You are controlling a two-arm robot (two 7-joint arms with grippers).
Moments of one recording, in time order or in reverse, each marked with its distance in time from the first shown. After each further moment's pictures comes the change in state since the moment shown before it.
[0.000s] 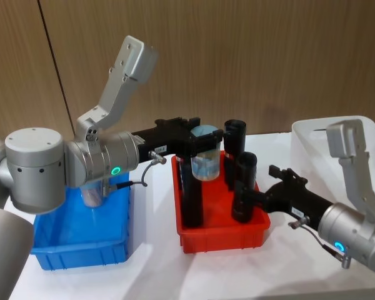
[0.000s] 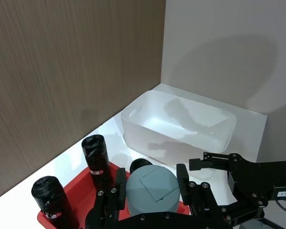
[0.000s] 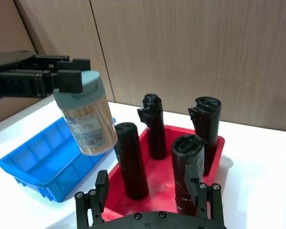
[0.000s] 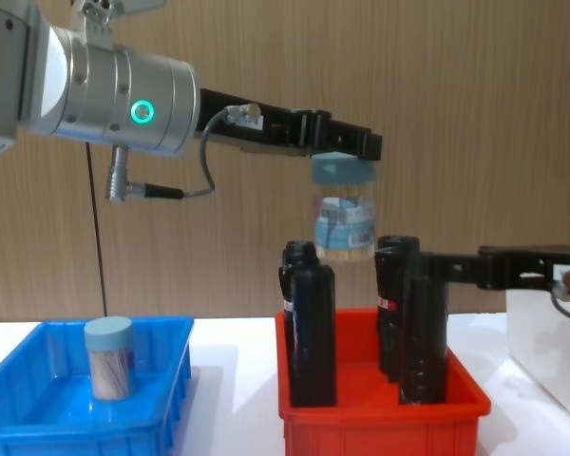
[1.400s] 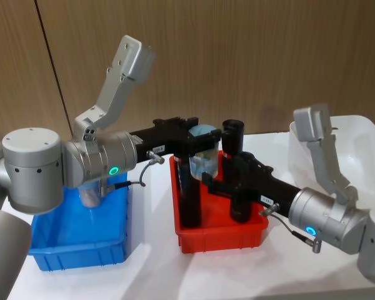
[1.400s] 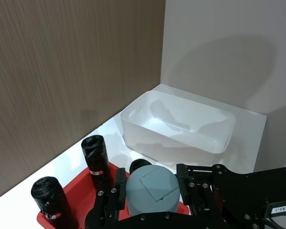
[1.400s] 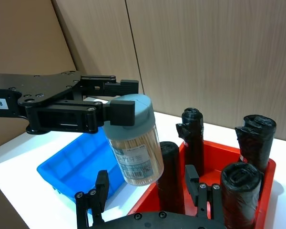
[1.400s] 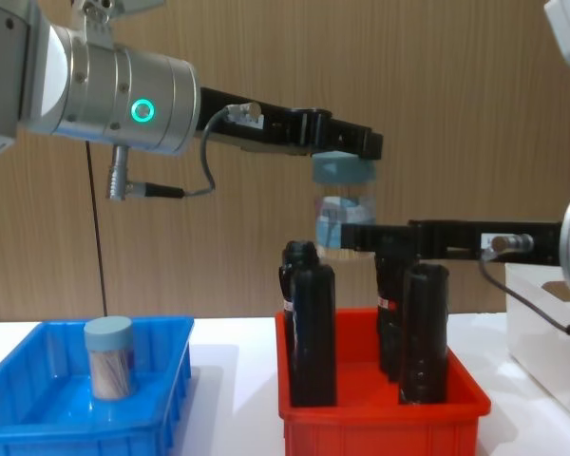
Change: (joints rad) left arm -0.001 0.000 0.000 0.000 -0.001 0.001 -0.001; right arm 0.103 -0.058 -0.047 0.067 0.004 0.033 0.094
